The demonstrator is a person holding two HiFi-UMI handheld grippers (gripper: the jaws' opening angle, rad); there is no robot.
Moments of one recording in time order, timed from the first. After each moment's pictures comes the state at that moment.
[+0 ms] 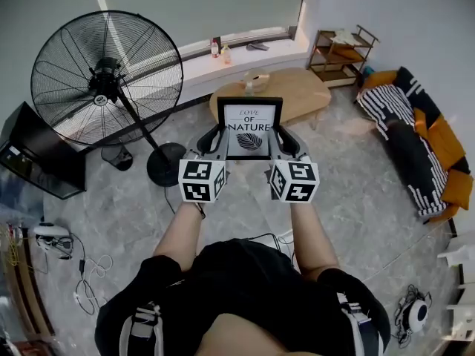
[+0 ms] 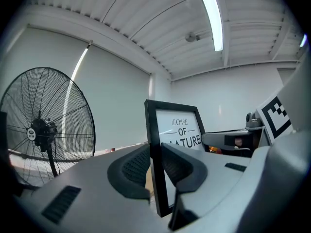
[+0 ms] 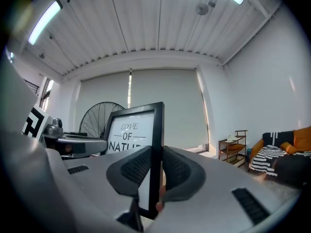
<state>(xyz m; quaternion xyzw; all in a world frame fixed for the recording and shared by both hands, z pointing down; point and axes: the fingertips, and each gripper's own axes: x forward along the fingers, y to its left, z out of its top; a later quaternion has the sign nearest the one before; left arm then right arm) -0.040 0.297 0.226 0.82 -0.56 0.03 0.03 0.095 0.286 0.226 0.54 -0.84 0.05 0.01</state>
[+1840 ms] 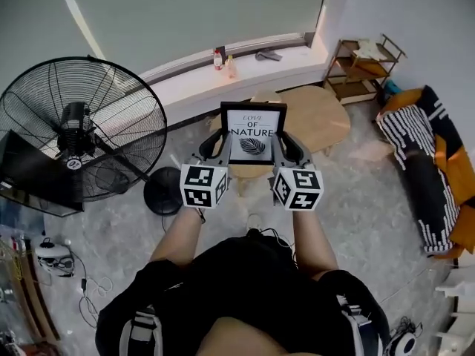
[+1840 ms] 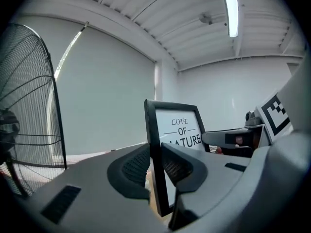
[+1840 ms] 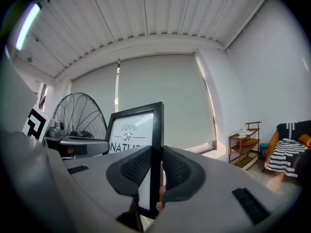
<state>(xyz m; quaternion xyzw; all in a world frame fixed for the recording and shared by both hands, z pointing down) -0.027 -0.103 0.256 0.81 -0.58 0.06 0.04 0.107 -0.117 0.260 0.52 -0.85 0.08 0.01</state>
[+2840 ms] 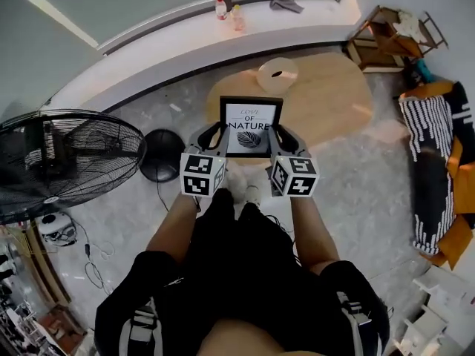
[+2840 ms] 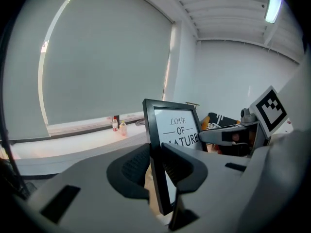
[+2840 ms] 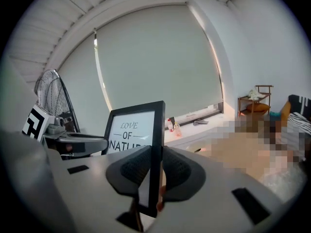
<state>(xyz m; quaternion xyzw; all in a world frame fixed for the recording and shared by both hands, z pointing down) -0.097 -0.398 0.458 0.78 -0.56 0.17 0.20 0.035 -0.422 0.468 0.47 -0.84 0.24 0.15</state>
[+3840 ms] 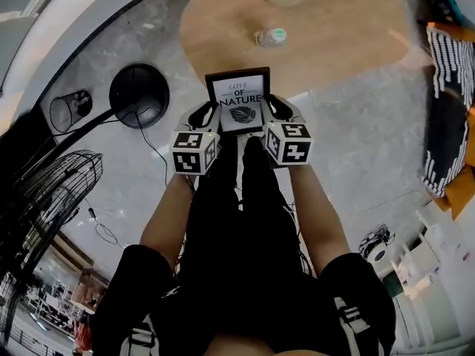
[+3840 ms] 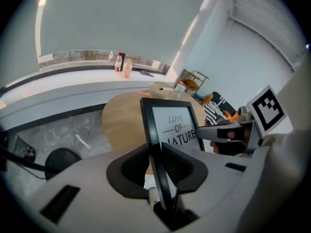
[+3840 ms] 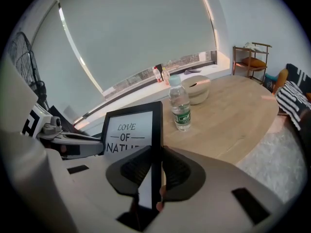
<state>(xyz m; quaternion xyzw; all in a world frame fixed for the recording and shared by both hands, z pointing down) -0.104 -0.401 0.794 0.72 -0.49 0.26 0.42 0.028 -0.431 0.803 0.44 -0.75 0.39 0.30</state>
